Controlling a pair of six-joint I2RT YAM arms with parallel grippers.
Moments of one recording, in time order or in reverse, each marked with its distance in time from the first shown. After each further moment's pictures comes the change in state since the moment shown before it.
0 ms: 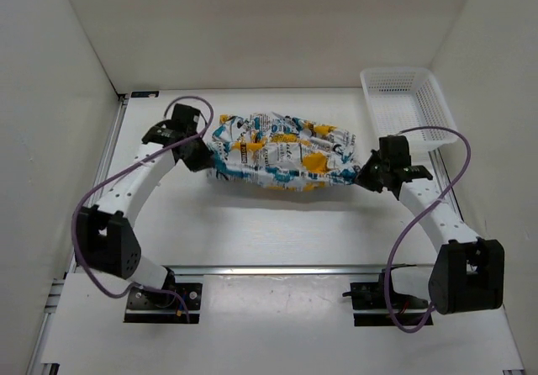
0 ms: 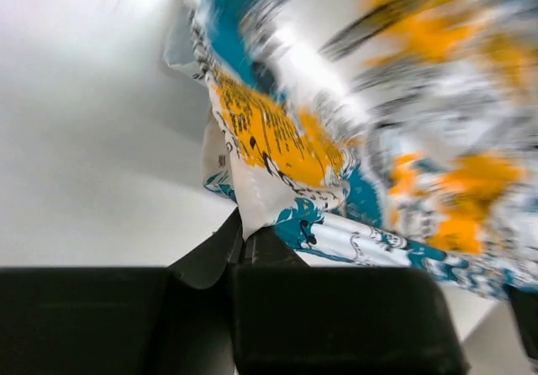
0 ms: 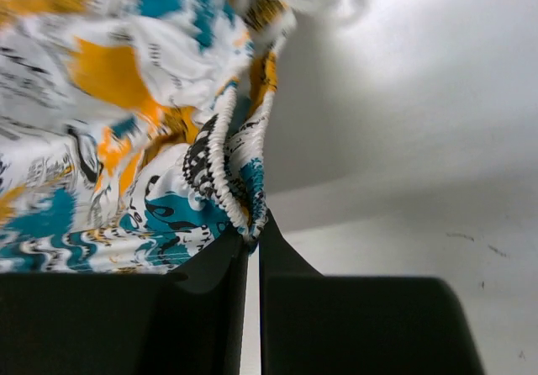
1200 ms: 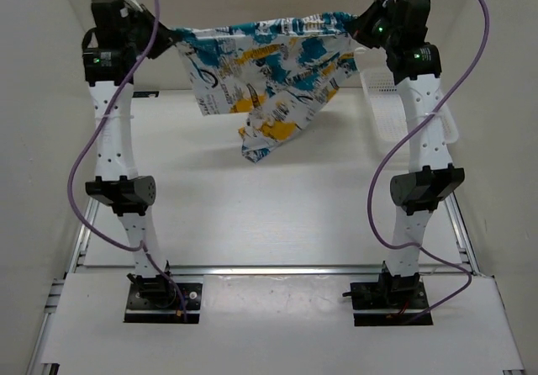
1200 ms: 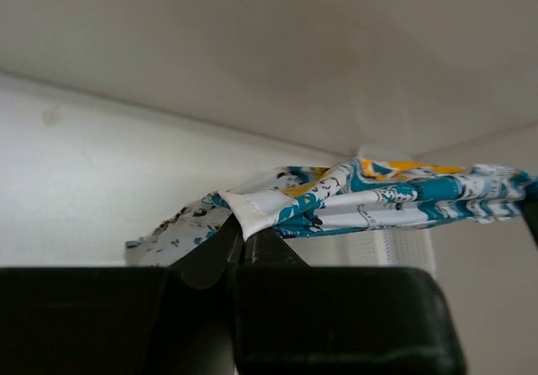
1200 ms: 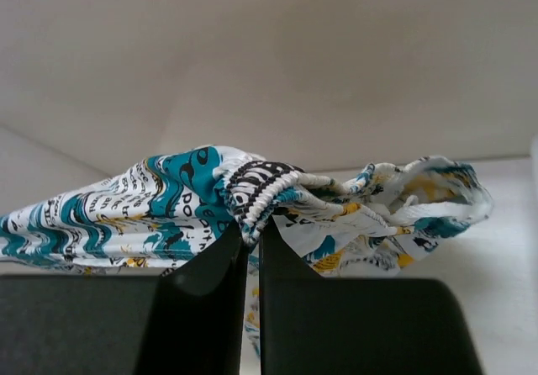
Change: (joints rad) left arm 0.286 0.555 1.490 -0.143 0.307 0.275; right arm 0.013 0.808 1.738 -0.171 -0.117 -0.143
